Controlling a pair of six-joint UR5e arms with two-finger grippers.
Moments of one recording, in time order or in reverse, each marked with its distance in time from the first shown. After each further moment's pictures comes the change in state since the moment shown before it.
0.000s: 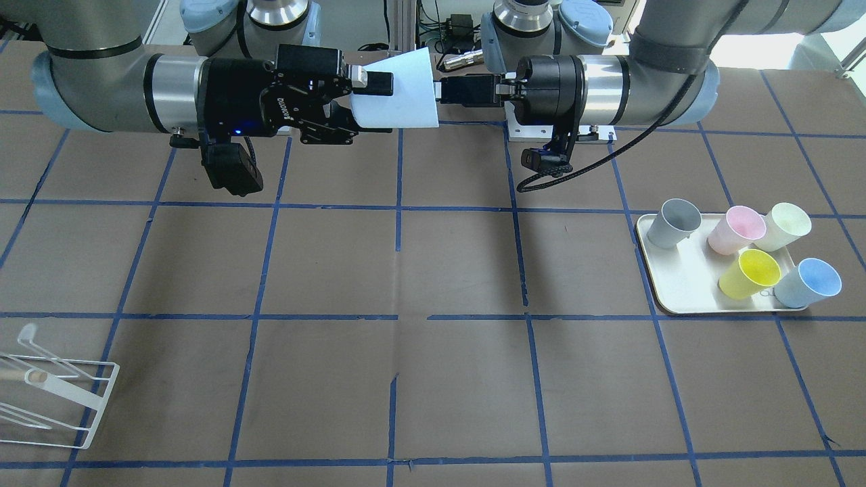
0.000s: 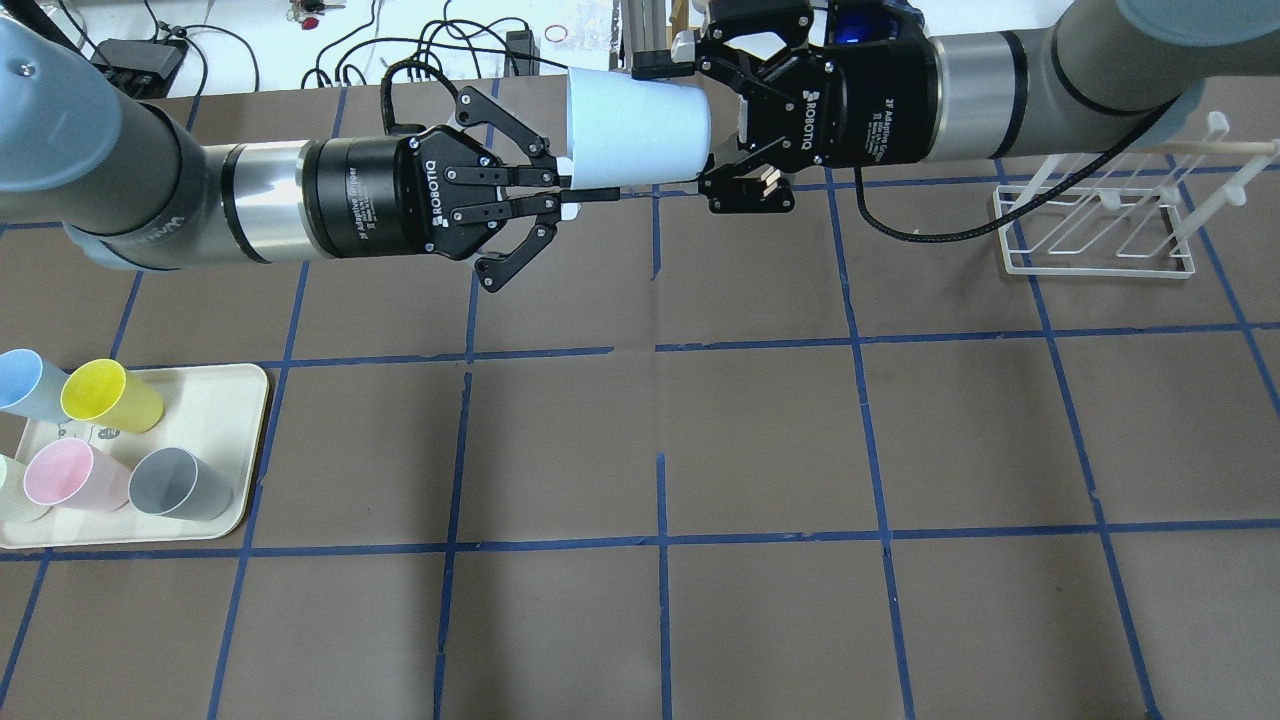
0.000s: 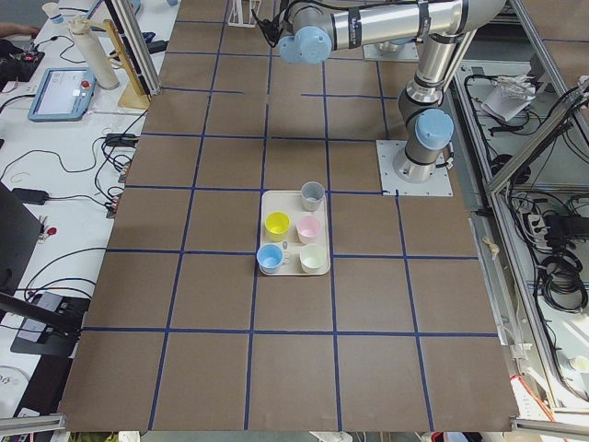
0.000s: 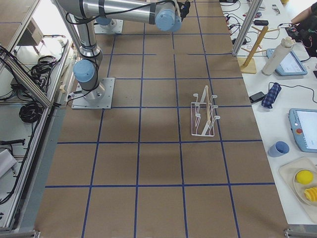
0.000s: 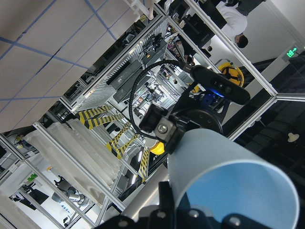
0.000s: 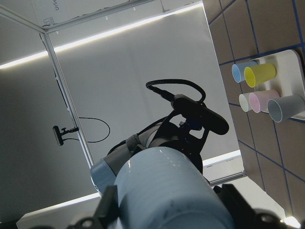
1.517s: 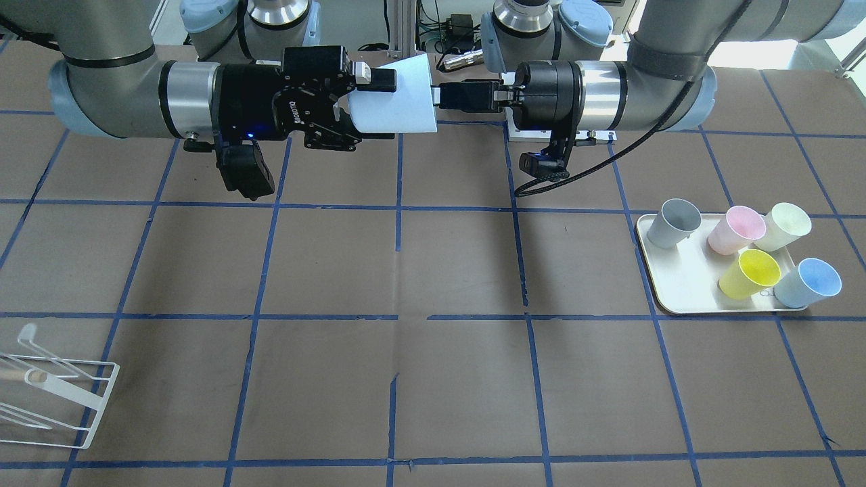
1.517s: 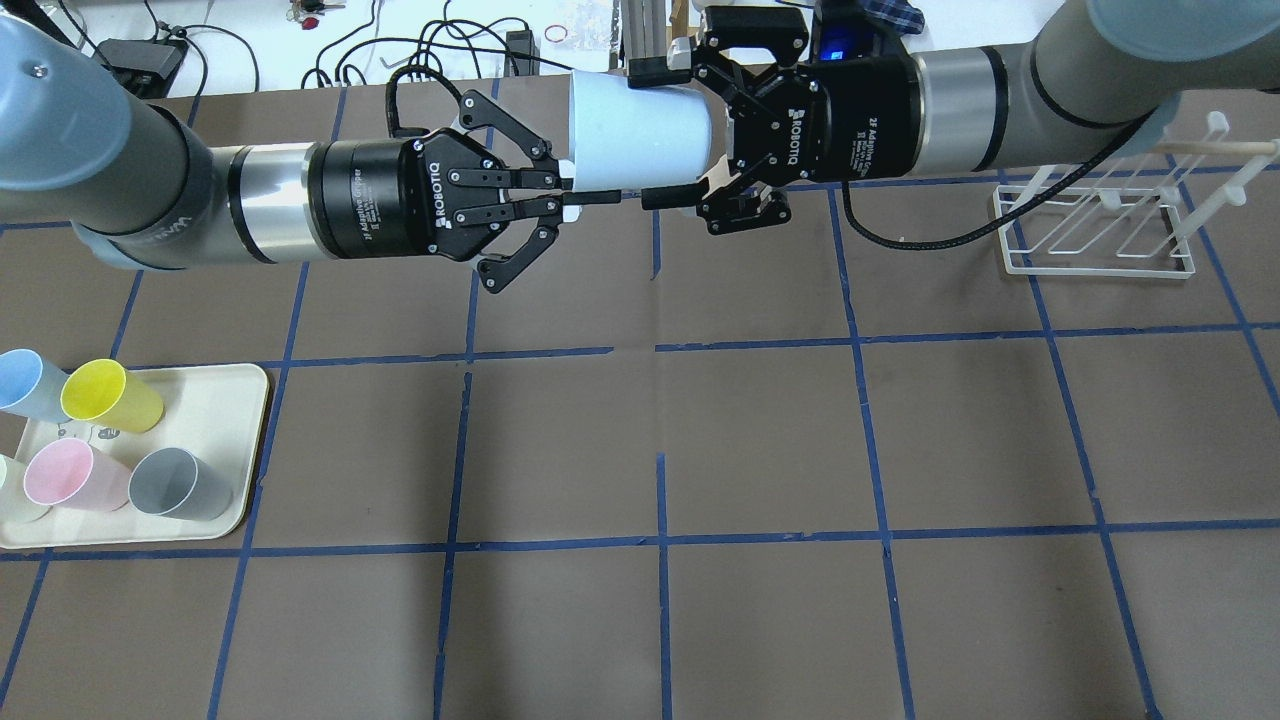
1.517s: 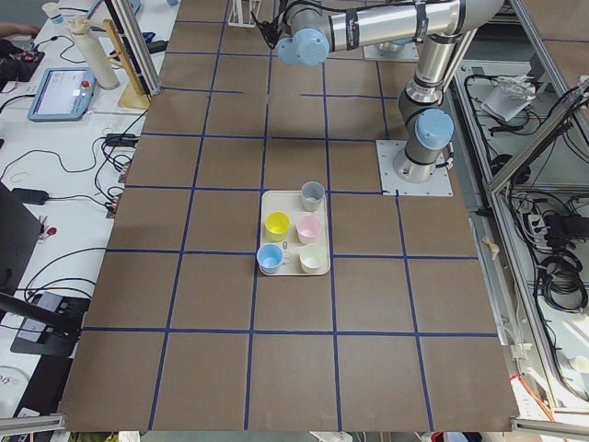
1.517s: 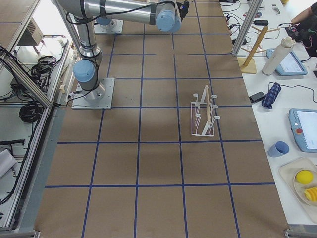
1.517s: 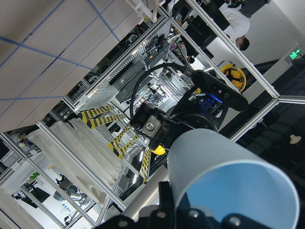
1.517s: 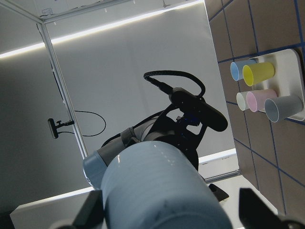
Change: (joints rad) left arm -0.005 -0.013 -0.001 0.002 0.000 -0.006; right arm 0.018 0.009 0.013 -0.006 0.000 -0.047
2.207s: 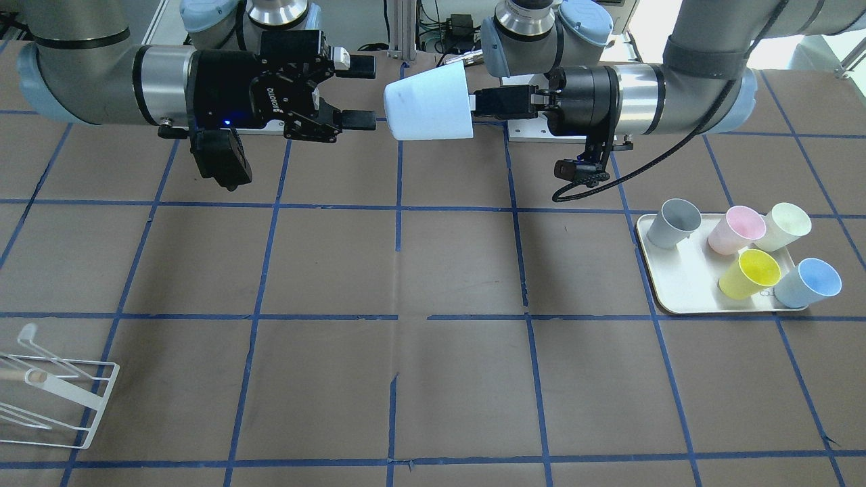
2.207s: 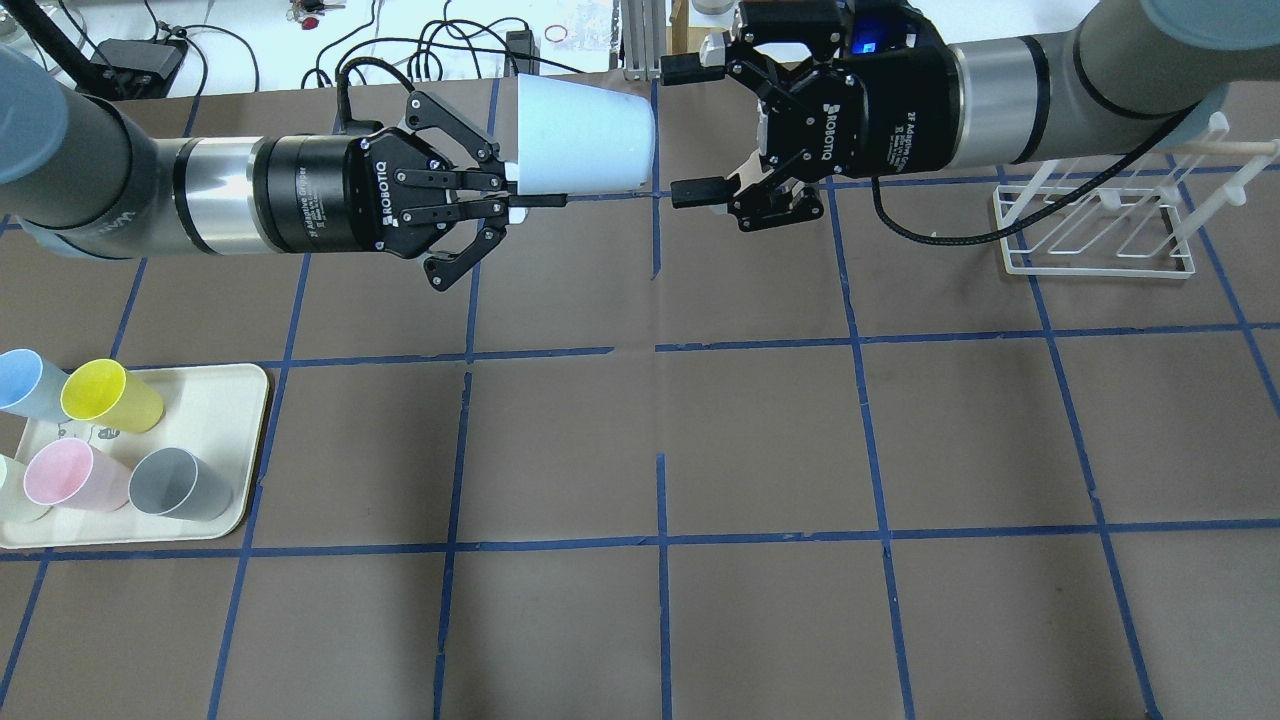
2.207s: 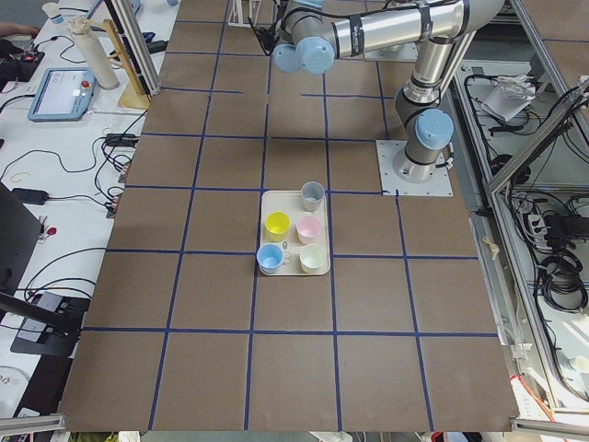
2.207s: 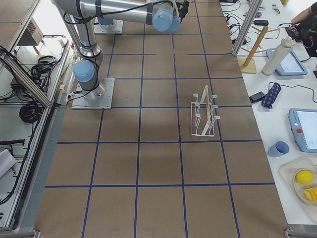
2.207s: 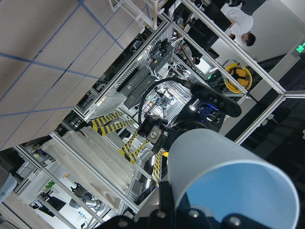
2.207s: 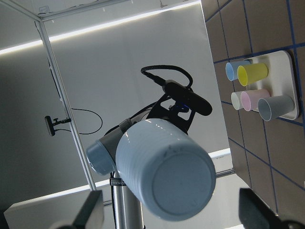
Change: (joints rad) left arm 0.078 0.005 0.000 0.028 0.098 -0.001; right arm -0.043 -0.018 0.002 0.001 -0.048 0.000
